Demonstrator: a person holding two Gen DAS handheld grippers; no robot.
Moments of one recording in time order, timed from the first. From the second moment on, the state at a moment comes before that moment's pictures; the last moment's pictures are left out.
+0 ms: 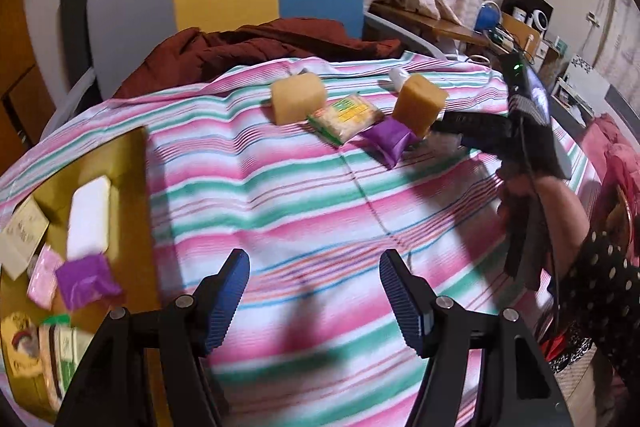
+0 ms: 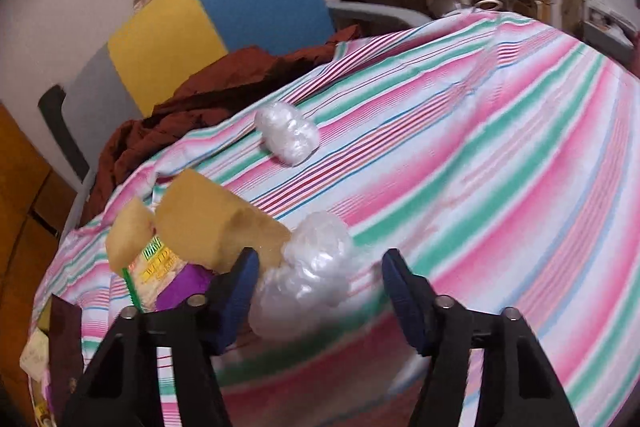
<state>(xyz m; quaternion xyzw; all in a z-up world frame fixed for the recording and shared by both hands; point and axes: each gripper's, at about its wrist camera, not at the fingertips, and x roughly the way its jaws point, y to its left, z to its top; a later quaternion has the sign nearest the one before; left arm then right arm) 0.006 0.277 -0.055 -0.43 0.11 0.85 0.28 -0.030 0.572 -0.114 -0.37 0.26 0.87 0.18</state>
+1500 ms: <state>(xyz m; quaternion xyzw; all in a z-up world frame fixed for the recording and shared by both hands) -0.048 0.409 -0.111 -0.36 0.20 0.85 0.31 0.032 0.542 -0.109 -0.31 0.15 0.91 0.25</state>
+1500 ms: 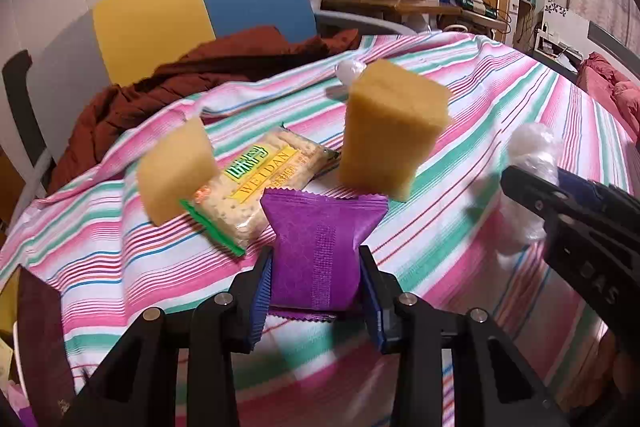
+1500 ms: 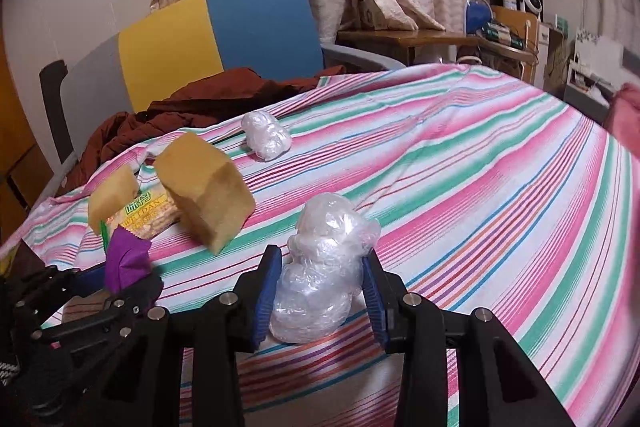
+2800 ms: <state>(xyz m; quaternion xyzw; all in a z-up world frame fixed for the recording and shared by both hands) 0.066 0.205 -0.056 -0.34 0.08 0.88 0.31 0.074 0.394 -0.065 -0.32 0.11 0.94 0.11</state>
